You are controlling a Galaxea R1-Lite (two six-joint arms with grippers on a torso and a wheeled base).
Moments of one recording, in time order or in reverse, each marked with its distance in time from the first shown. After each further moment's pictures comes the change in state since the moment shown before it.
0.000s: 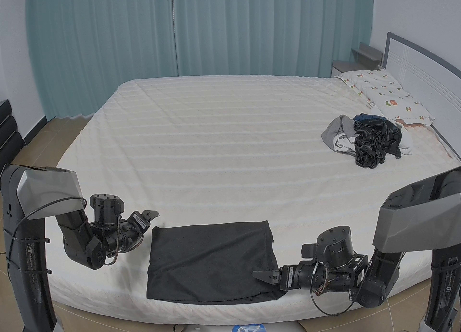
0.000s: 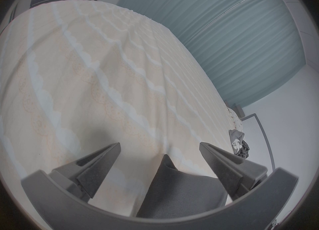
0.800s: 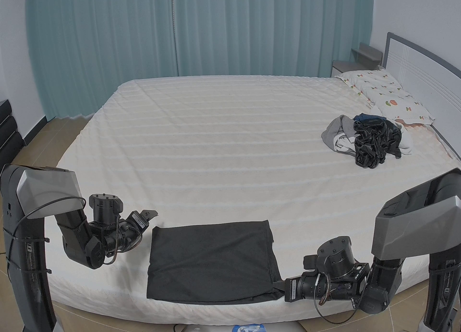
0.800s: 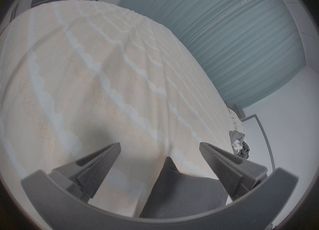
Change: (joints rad) left arm 0.007 0.001 -0.001 0.000 -0.001 0.000; right arm 0.010 0.010 0.077 -0.005 -0.030 -0.081
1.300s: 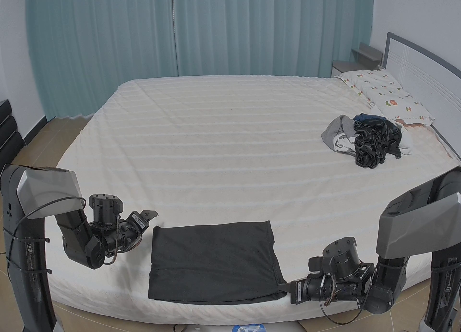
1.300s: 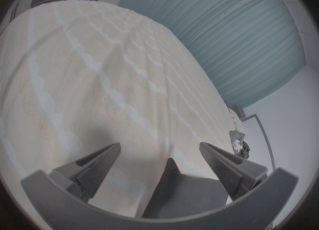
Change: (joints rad) left arm 0.000 0.002 0.000 0.000 0.000 0.003; right arm -0.019 -0.011 0.034 -0.001 0.002 -0.026
